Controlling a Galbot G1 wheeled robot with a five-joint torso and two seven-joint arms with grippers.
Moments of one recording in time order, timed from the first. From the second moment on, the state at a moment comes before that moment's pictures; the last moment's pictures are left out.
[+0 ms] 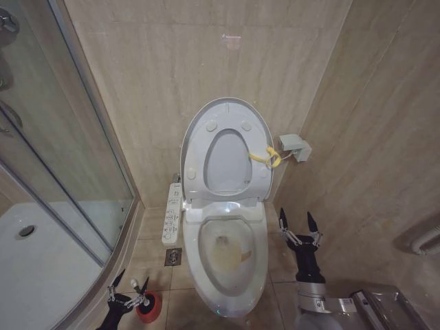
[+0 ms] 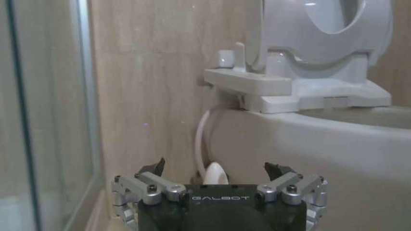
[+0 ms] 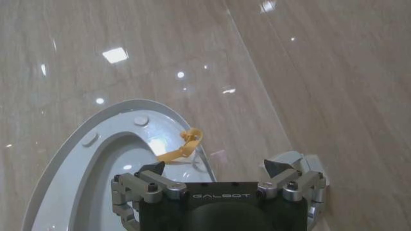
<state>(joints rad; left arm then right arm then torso) 1.32 -1.25 -0.60 -1.05 -0.41 -0.82 0.58 -1.55 1.36 0.48 2.00 0.49 0.60 0.01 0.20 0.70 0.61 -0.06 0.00</state>
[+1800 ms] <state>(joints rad) 1.37 -1.28 -0.64 -1.11 -0.44 -0.82 0.61 -1.54 1.35 0.50 1.97 0.51 0.61 0.00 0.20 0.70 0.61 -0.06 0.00</state>
